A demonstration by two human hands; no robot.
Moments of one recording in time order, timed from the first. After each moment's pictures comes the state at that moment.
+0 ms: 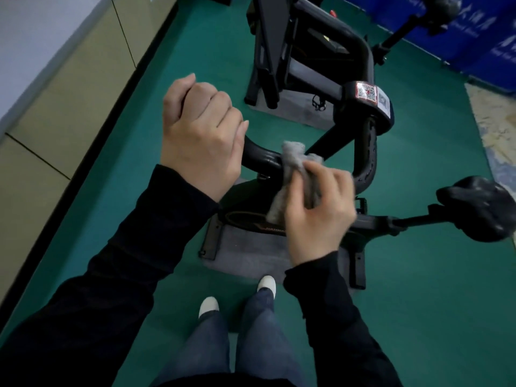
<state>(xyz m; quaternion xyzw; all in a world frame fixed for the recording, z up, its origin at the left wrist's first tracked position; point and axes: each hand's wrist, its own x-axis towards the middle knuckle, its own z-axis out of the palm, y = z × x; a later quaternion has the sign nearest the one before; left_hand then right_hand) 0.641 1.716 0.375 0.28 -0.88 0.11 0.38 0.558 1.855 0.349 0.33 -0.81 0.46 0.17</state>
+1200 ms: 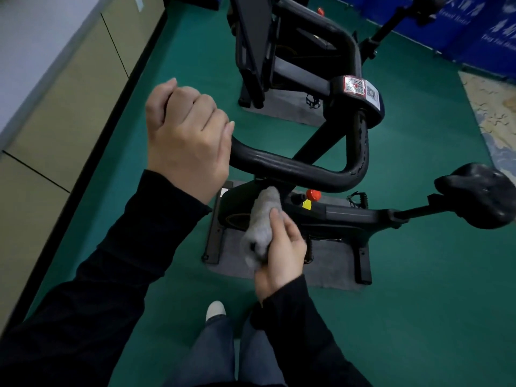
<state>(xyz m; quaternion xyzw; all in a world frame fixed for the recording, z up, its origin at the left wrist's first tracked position) 0.640 1.714 0.372 0.27 -0.87 0.13 0.39 0.603 1.860 0.318 -0.19 -0.56 0.74 -0.32</state>
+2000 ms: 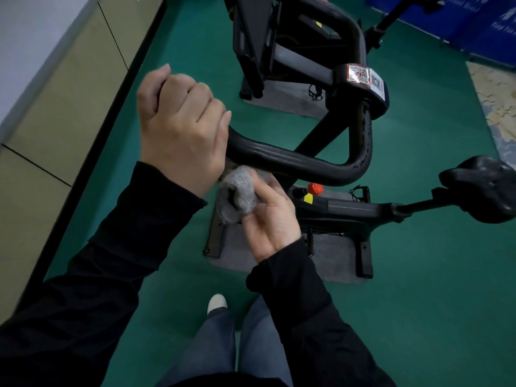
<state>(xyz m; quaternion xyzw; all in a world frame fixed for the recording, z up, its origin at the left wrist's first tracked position) 0.640 1.713 0.372 0.27 -0.87 0.14 0.38 0.583 1.829 0.344 -0.15 -0.37 0.79 -0.46</state>
